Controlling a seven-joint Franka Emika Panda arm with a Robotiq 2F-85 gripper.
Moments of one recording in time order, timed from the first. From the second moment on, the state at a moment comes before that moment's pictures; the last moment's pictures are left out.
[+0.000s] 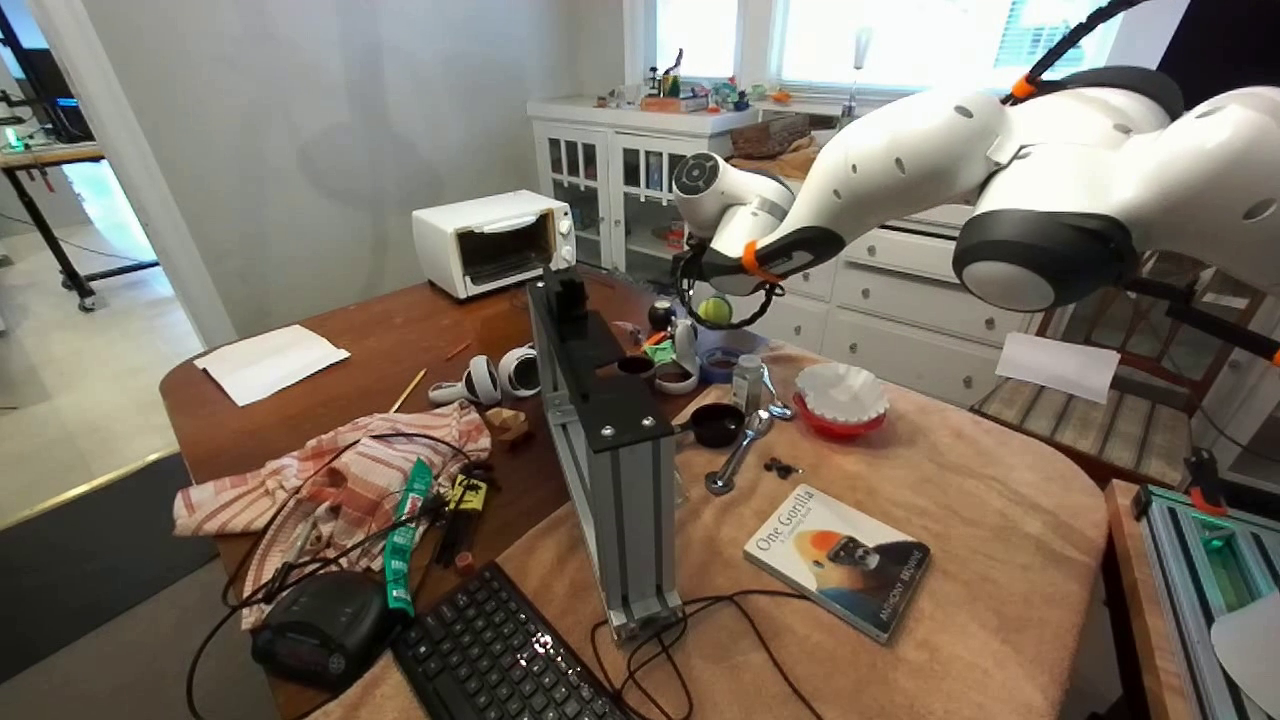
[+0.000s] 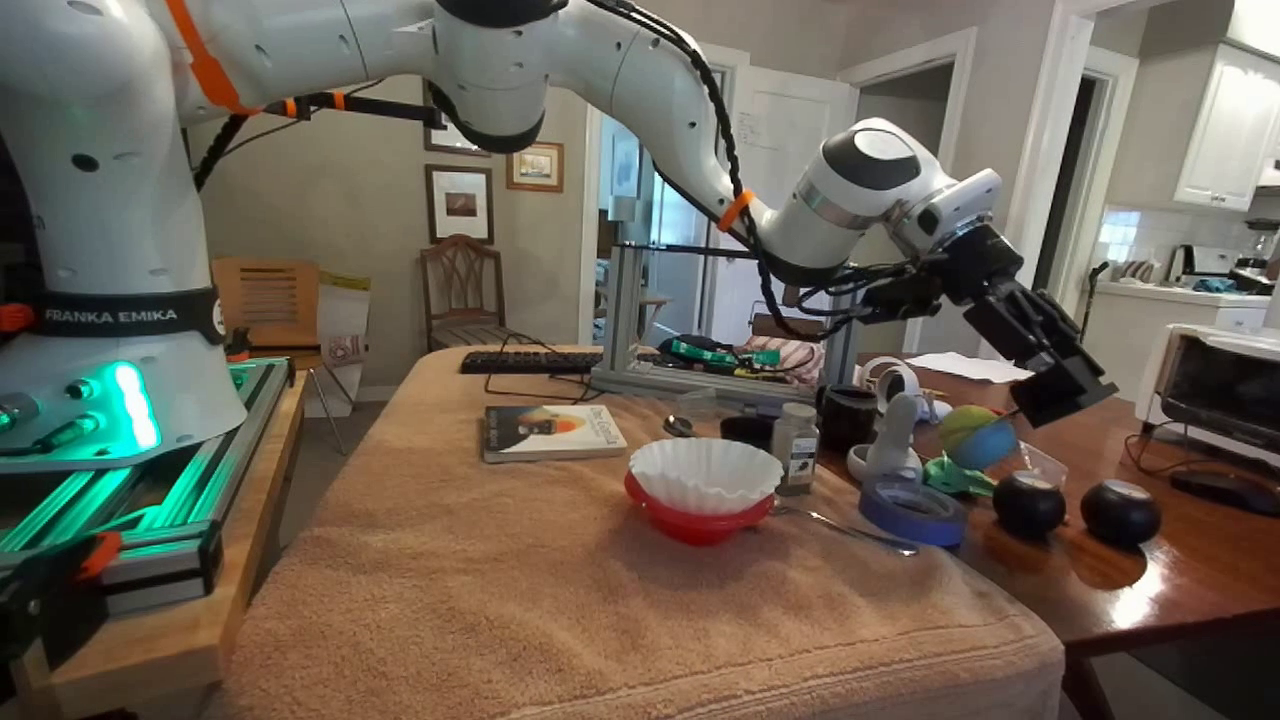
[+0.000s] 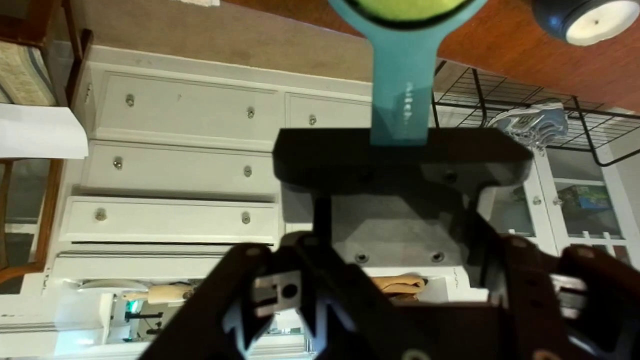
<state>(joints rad) 0.06 1.19 -0.76 -1.07 -0.22 2.47 1.43</state>
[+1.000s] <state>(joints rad) 0.09 1.11 -0.76 -1.16 -0.22 2.47 1.30</state>
